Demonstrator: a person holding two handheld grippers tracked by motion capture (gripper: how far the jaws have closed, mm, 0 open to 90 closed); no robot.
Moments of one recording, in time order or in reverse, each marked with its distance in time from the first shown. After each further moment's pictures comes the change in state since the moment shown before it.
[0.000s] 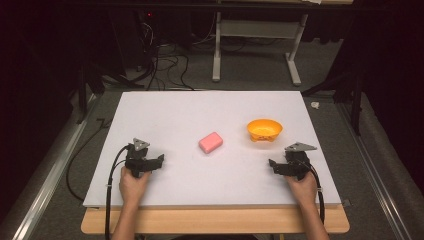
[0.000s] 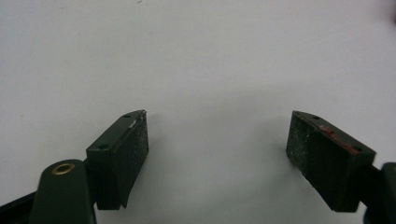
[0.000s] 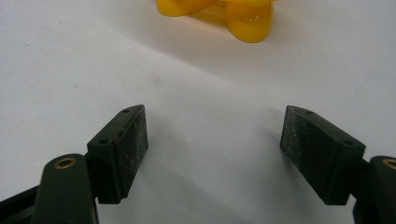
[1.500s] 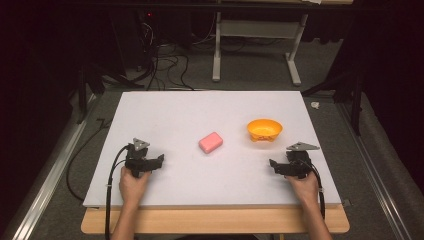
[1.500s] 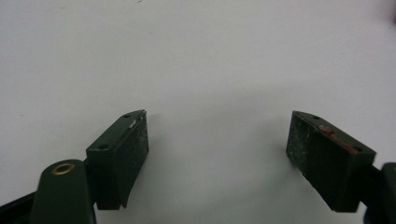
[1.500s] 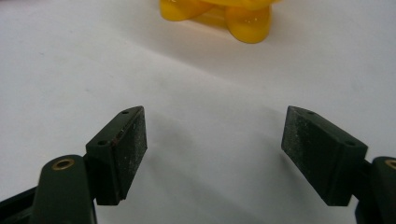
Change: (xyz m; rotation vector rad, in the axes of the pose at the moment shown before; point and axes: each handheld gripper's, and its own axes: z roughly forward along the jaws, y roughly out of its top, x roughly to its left) left arm 0.000 0.000 0.000 0.000 -0.001 -0.001; right arm 0.000 0.002 -0.008 -0.004 0.020 0.035
